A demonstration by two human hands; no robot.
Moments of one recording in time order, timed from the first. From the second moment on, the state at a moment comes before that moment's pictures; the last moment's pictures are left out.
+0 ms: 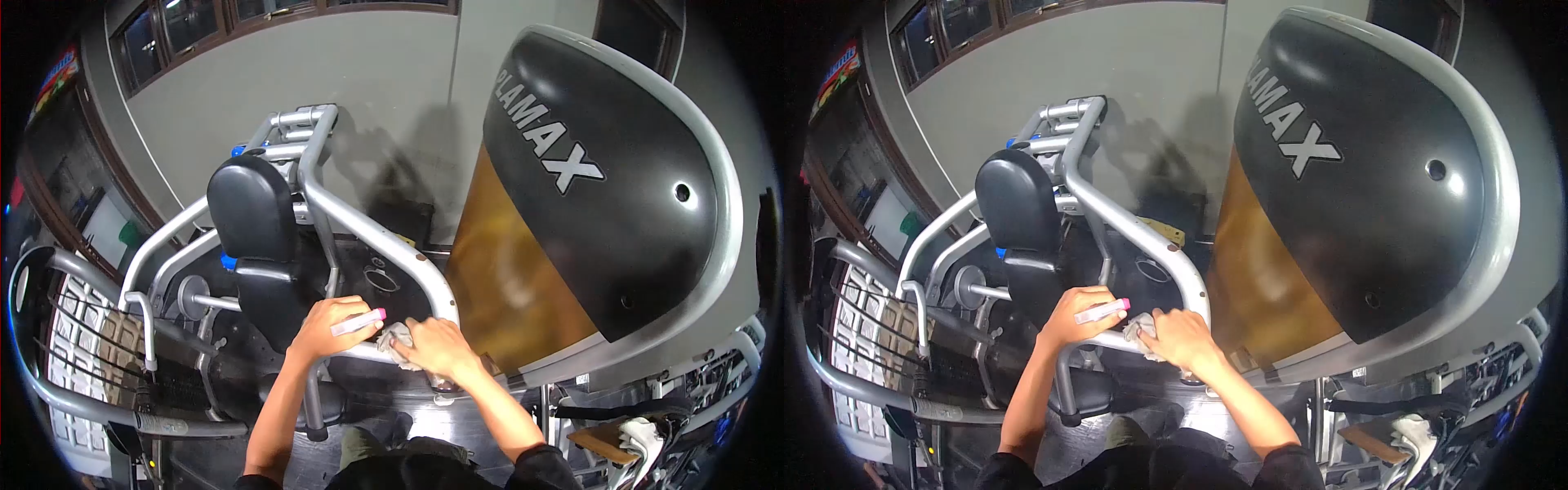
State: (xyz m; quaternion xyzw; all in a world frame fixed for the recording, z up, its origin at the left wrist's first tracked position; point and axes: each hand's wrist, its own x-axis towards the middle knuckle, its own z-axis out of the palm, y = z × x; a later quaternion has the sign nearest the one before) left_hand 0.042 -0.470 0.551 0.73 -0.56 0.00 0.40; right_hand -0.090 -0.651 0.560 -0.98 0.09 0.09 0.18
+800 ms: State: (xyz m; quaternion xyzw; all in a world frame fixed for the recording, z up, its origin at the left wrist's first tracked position) left_hand 0.042 -0.462 0.534 0.73 -0.50 -0.03 0.47; right_hand -0.135 -0.677 0.557 -0.98 -0.11 -0.05 0.17
